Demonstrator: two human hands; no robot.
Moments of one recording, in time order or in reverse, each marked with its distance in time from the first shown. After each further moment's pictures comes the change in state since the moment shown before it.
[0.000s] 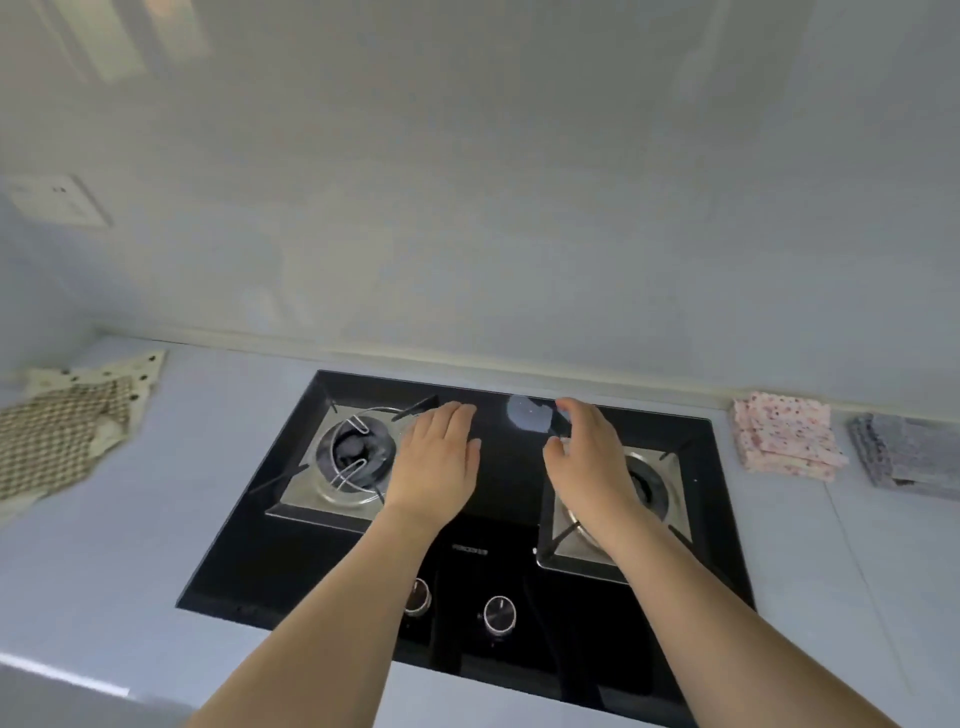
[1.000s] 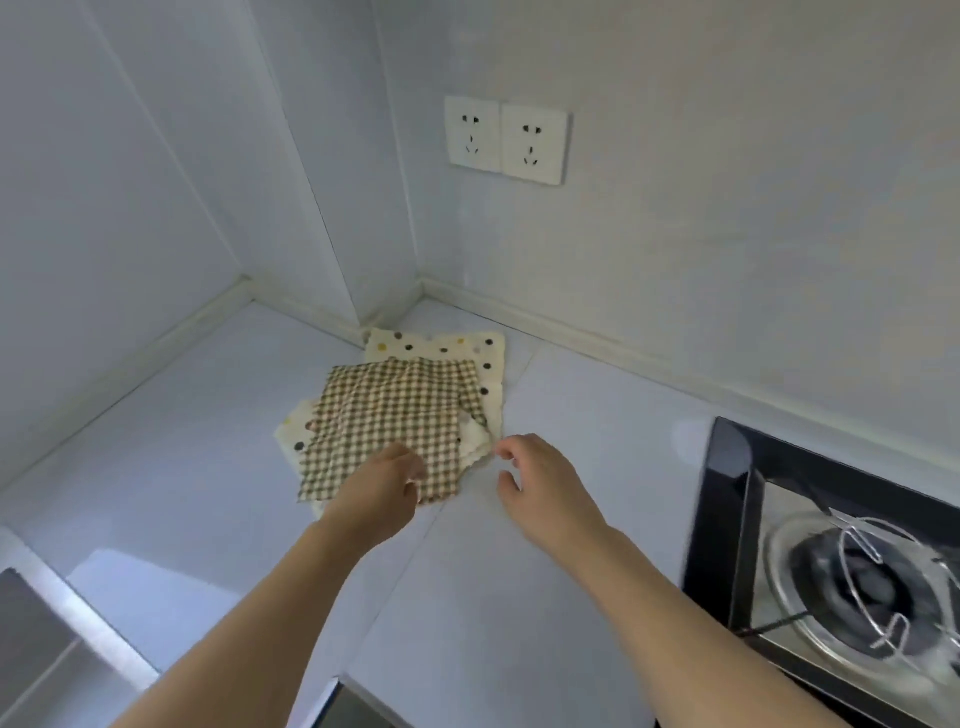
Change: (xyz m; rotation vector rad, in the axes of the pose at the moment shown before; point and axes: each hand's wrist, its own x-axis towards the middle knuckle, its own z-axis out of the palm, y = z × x) left_hand -0.112 -0.660 -0.130 -0.061 -0.271 -0.392; right_hand 0.044 -0.415 0.508 -0.051 -0.463 -0.395
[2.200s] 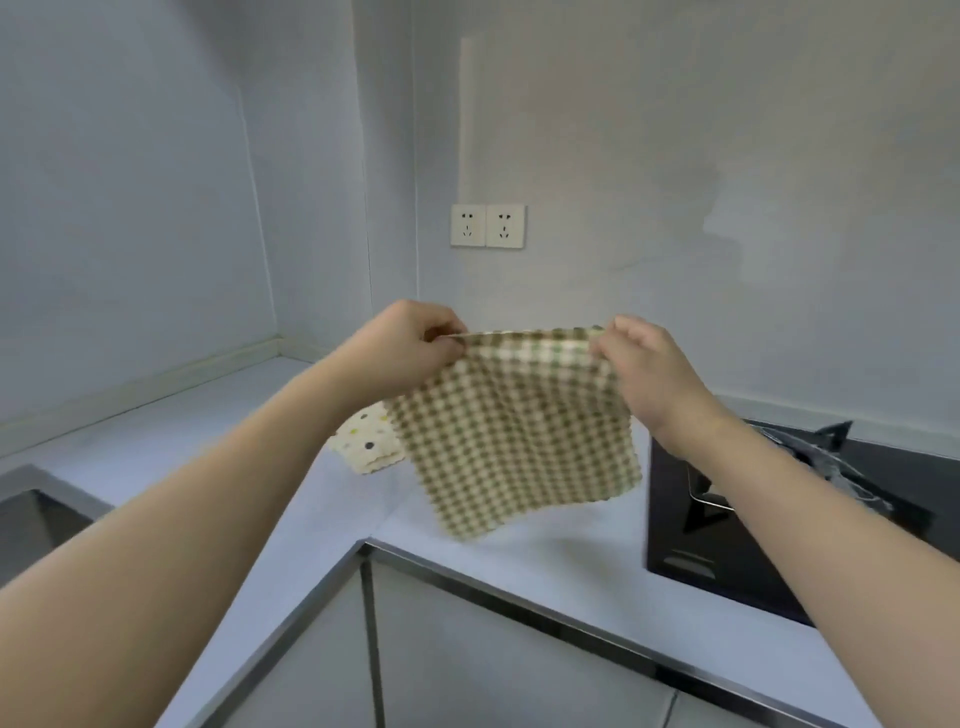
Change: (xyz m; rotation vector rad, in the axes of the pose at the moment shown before) left_hand -0.203 0.069 -0.058 -0.307 0.426 0.397; right_hand -0.217 -0.043 -0.007 0.397 0.572 -0.247
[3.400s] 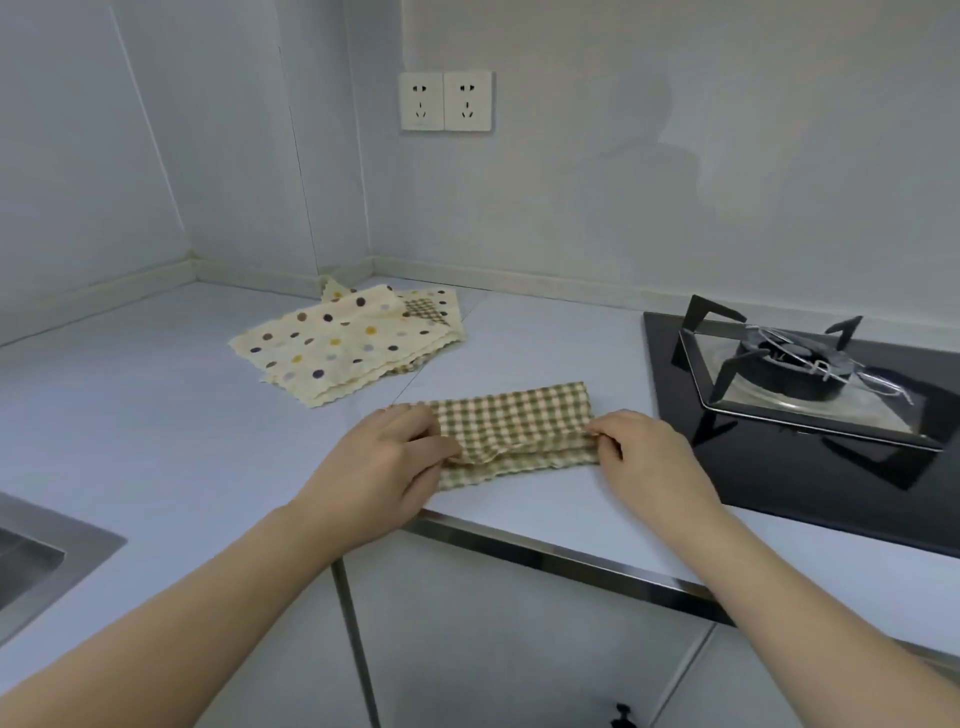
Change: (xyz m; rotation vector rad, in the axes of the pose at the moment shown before) left_hand -0.068 -0.143 0.149 0.286 -0.027 0.521; right_hand -0.071 0.177 0.041 -0.799 -0.113 0.094
